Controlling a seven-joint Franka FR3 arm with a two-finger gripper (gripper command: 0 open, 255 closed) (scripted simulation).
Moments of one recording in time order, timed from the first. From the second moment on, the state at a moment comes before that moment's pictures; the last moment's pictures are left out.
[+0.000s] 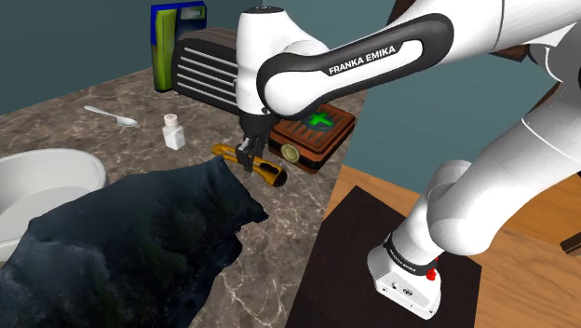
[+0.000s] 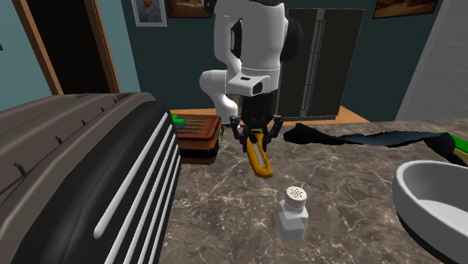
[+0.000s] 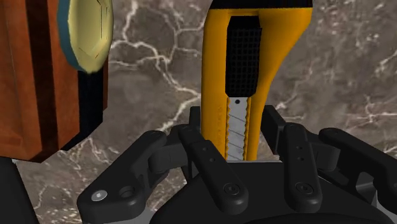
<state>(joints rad) 0.17 -0.18 0.25 -2.31 0.03 2.12 0.07</state>
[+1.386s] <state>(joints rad) 0.16 -0.26 0.23 -2.10 0.05 1.84 0.05</state>
